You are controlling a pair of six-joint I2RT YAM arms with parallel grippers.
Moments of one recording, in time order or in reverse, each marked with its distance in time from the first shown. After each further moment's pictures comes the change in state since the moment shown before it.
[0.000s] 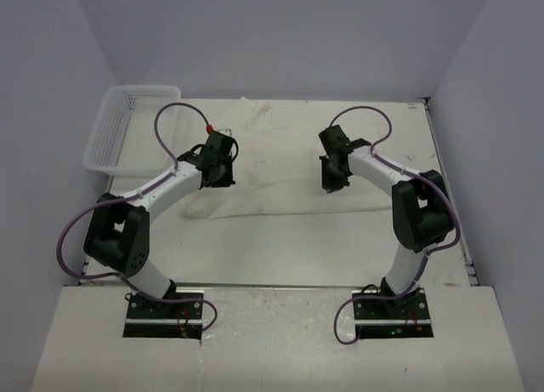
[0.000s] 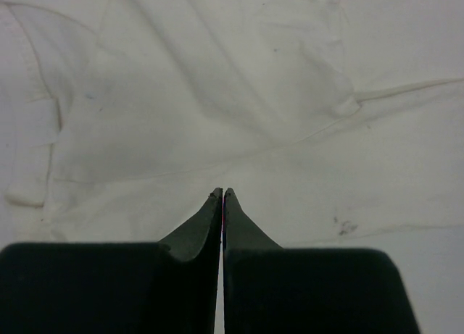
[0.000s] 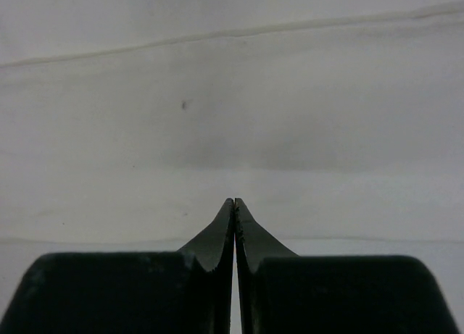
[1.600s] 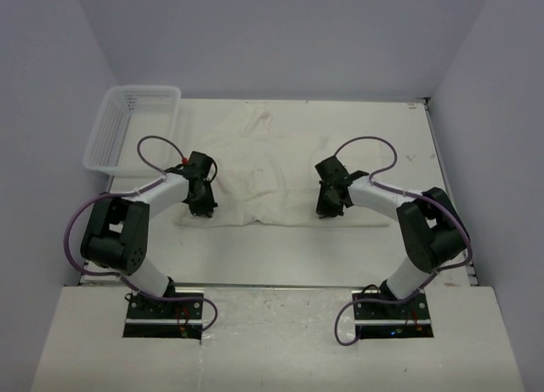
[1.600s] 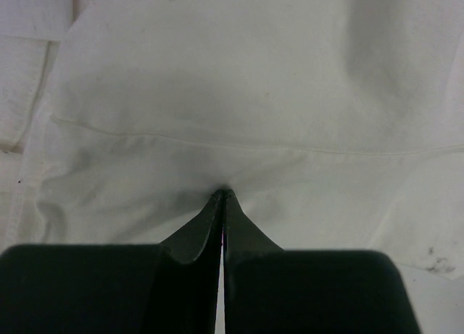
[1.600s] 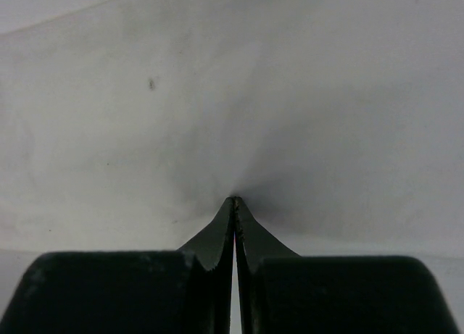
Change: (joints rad) left arm 0.154 -0.013 -0.242 -0.077 0.097 -0.130; right arm 0.101 -0.151 -0.358 0.220 -0.032 0.296
